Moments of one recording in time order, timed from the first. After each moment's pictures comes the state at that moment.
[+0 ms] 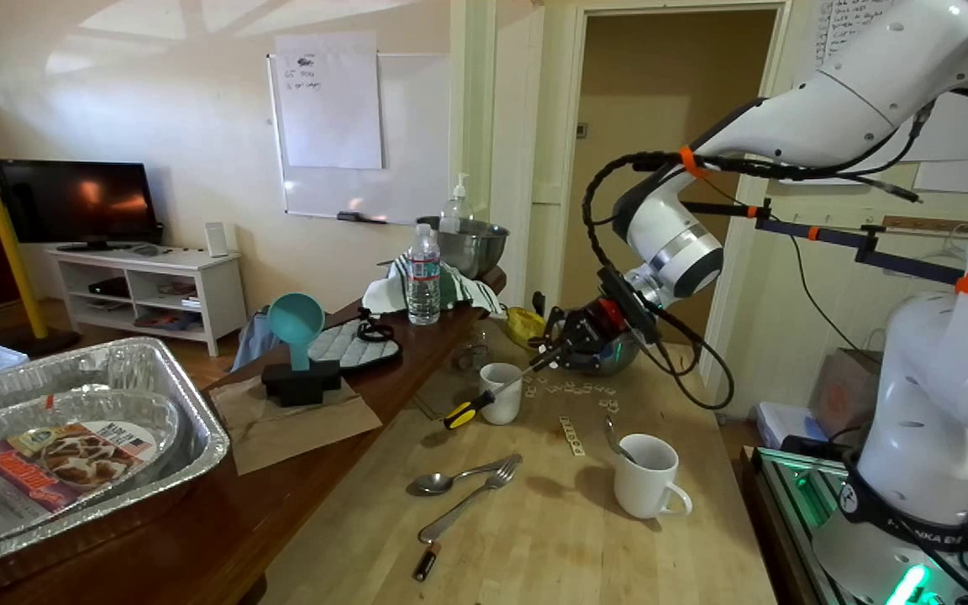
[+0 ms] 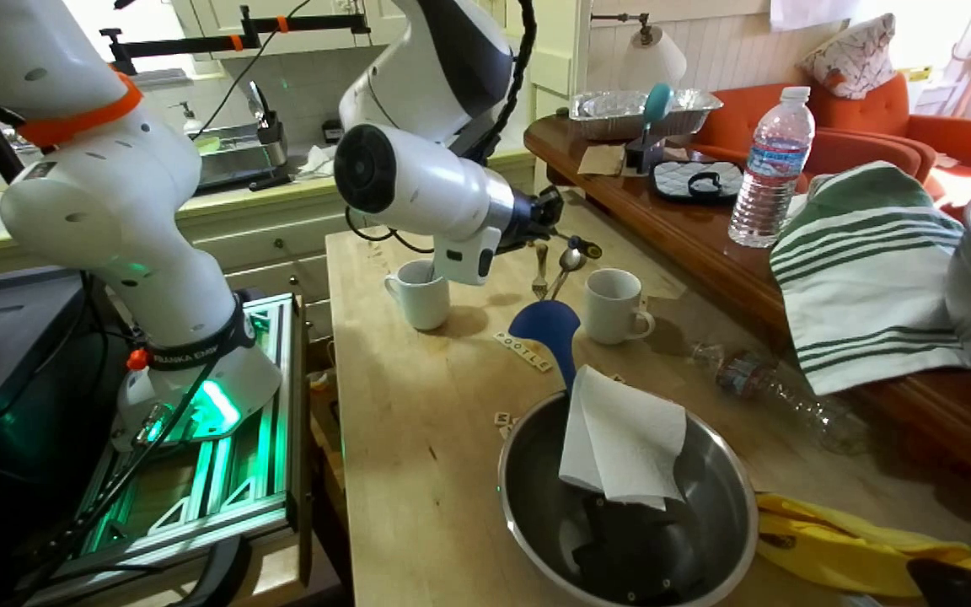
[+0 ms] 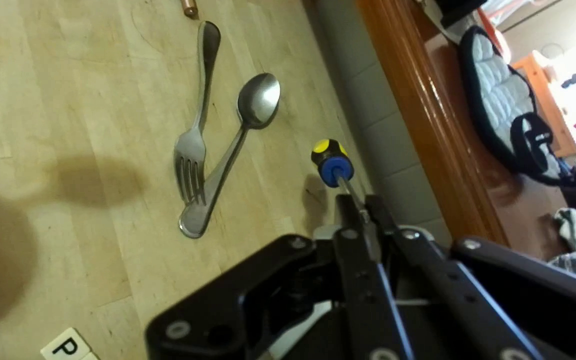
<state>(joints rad) -0.17 -0.17 -0.19 -2.67 1.69 2.41 -0.11</state>
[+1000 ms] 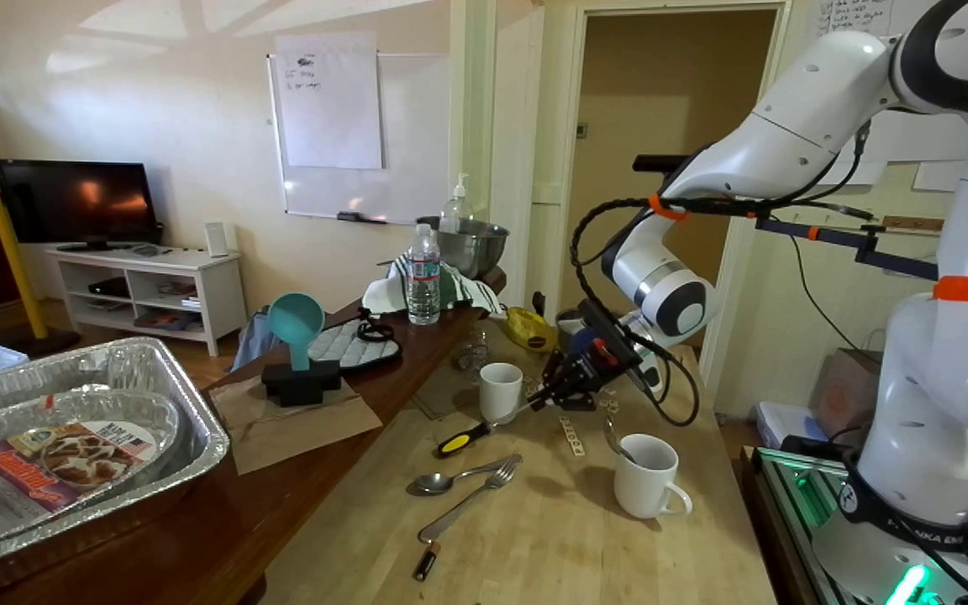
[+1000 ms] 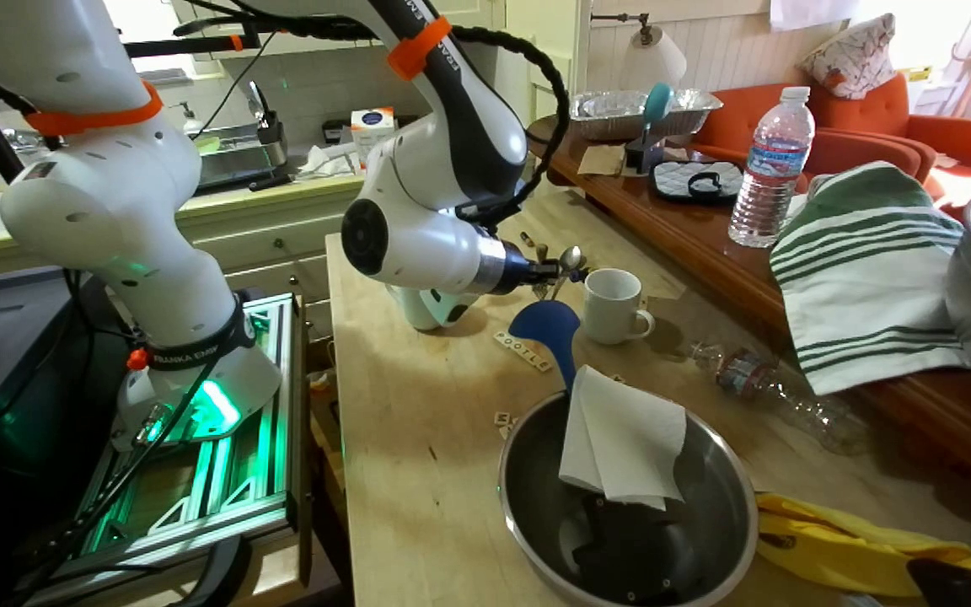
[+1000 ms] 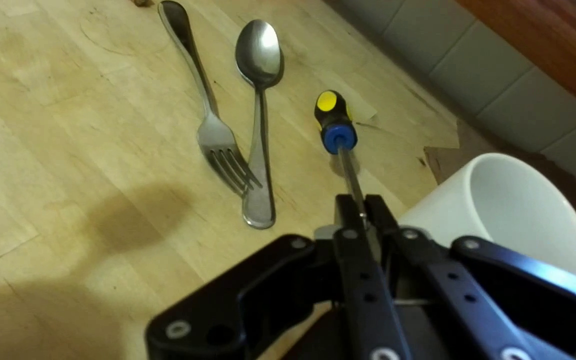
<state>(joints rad) -0.16 0.03 -0.17 -2.65 1.98 2.41 0.08</state>
